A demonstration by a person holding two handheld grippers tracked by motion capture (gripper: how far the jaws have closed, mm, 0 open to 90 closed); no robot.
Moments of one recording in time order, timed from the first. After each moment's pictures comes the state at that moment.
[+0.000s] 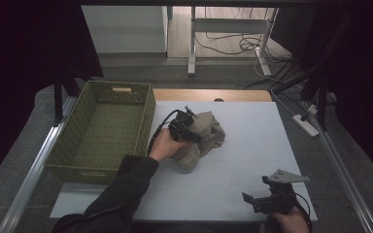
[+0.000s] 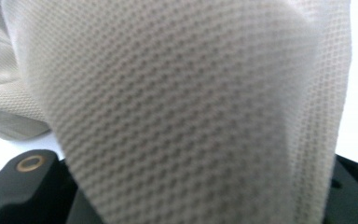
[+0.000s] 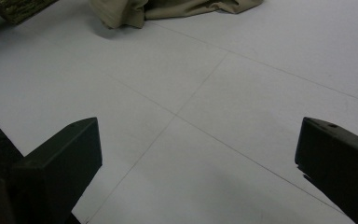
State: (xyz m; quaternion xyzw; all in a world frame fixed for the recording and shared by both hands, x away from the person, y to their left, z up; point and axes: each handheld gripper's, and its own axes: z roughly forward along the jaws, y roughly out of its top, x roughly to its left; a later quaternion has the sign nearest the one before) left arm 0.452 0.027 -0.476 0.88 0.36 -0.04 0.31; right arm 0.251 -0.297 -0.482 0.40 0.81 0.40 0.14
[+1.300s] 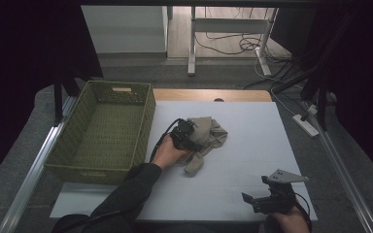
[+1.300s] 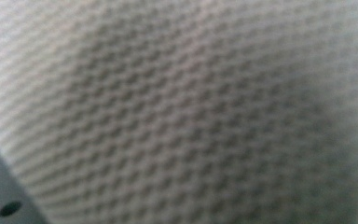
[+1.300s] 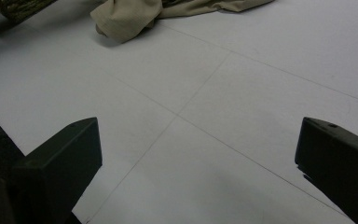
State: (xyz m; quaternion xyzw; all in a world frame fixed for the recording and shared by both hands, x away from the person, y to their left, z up) left arm 0.454 0.019 -0.521 0.89 0.36 0.04 0.28; right arm 0.252 -0.296 -0.482 0.40 0.81 0.40 0.13
